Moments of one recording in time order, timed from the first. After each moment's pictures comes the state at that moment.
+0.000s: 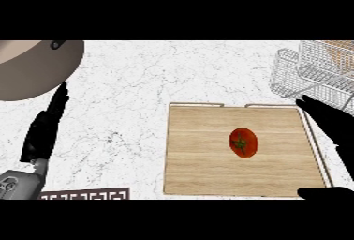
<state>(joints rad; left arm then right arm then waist) -0.15 0.50 -0.20 -1.42 0.10 0.31 0.03 -0.11 -0.98 0.38 -2.19 0.36 -0.04 0.71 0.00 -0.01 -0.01</state>
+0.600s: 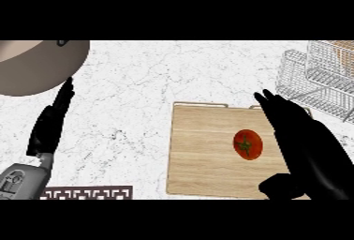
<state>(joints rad) -0.20 0.47 -0.19 -1.39 0.08 0.29 0.03 -0.45 -0.71 0.61 -2.10 0.43 0.18 1.12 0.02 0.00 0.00</state>
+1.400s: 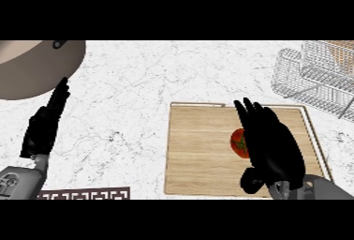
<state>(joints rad) -0.17 0.47 -0.15 -1.42 0.06 0.27 0.06 -0.47 -0.55 0.72 -1.92 0.56 0.25 1.16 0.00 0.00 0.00</state>
